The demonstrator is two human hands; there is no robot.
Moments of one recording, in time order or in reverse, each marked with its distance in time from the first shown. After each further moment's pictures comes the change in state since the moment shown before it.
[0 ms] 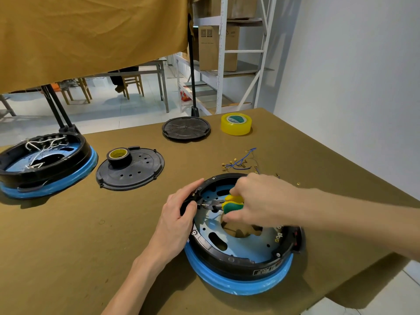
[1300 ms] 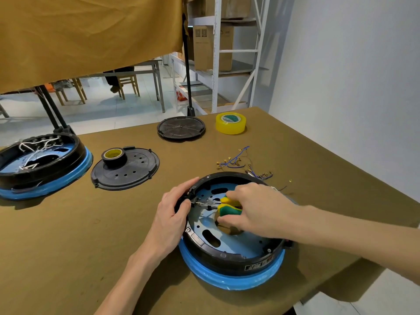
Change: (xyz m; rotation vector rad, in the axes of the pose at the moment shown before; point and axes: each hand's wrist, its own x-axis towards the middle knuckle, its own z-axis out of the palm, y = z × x) left_hand 0.000 -0.001 0.002 -0.019 -0.016 0.009; right_hand -0.018 0.006 0.028 0.080 0.105 -0.010
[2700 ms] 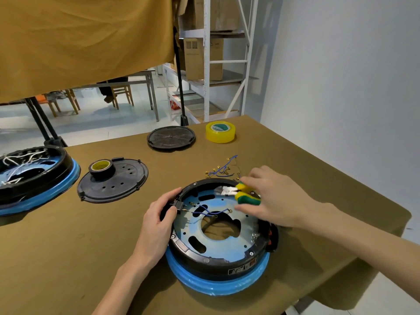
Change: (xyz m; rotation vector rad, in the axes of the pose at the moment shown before) left_hand 0.011 -0.006 0.009 -0.126 0.088 -0.089; right_hand -0.009 0.076 -0.009 -0.086 0.283 -0.023
